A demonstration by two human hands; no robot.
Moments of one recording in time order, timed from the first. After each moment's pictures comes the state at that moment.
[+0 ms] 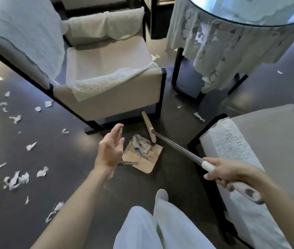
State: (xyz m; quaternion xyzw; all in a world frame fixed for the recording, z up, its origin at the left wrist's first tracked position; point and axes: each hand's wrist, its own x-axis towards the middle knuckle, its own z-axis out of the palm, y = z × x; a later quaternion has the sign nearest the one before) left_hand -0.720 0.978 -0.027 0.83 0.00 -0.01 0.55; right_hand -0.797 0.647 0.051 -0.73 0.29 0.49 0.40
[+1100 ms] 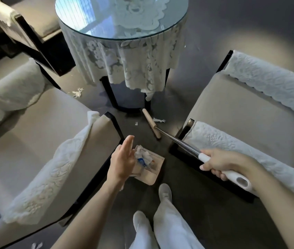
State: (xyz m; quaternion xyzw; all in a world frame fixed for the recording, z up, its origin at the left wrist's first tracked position) left_hand -0.474 0.852 -0.034 0.84 -0.34 -0.14 0.41; right_hand -0.686 0.646 0.065 -0.59 0.55 0.29 0.52
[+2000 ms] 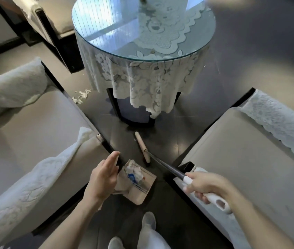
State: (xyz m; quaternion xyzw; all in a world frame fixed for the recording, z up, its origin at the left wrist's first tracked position) left_hand -0.424 0.774 -0.028 0.86 -0.30 -0.11 0.39; right_hand -0.593 0.527 0.036 -0.61 0.49 0.38 0.49
